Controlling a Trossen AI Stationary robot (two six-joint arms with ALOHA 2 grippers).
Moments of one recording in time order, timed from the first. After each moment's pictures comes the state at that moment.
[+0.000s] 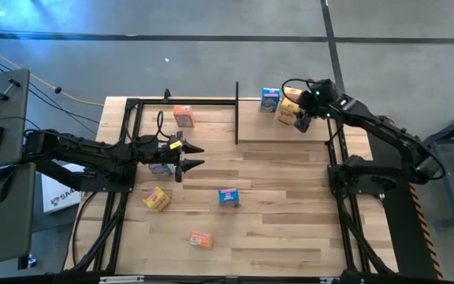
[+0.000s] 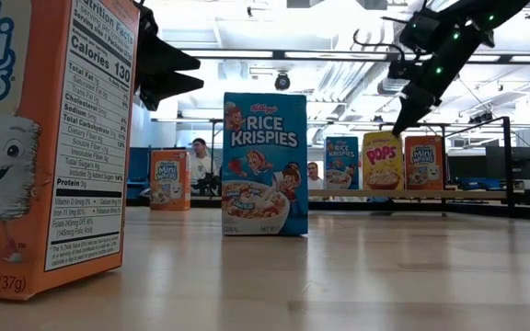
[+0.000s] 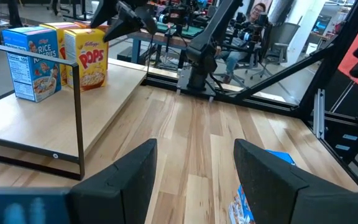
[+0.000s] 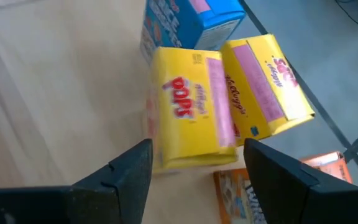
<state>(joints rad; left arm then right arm) 0.09 1.05 0.31 0.62 0.02 -0.18 -0.85 1.07 0.84 -0.57 0.02 -0.39</state>
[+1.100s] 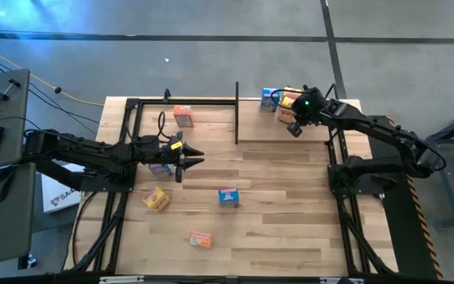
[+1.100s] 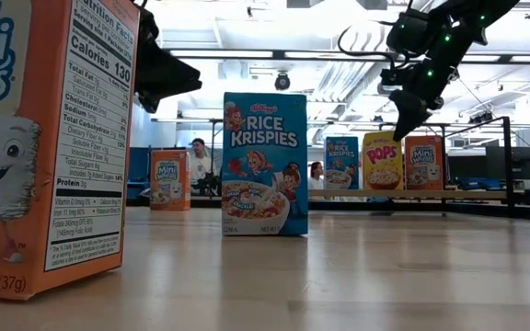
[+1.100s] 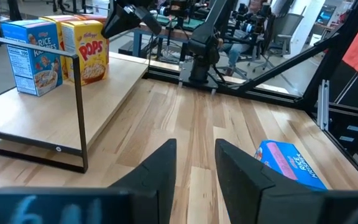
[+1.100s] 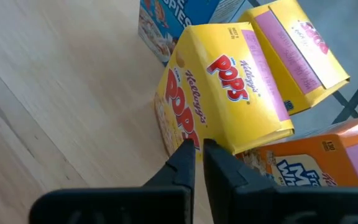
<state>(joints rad) 0.09 1.05 0.31 0.59 0.02 -0.16 -0.70 1.13 0.84 -0.60 0.21 -0.13</state>
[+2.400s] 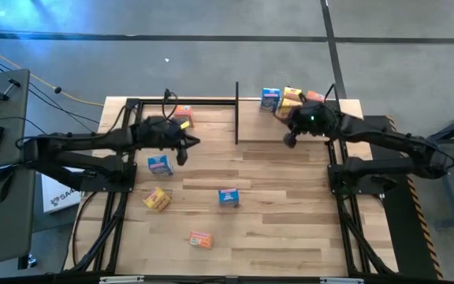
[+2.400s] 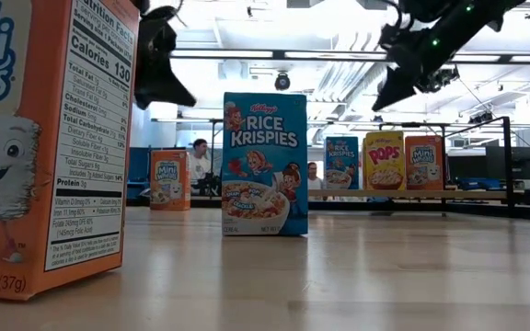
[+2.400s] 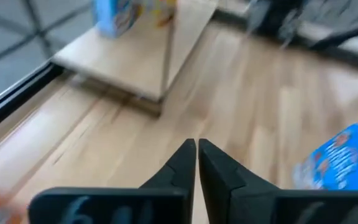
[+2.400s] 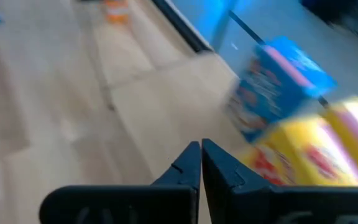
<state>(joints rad) 0.31 1.01 0.60 -0.10 0.04 -0.13 -0.43 0.99 0.77 -0.42 0.17 -0.05</state>
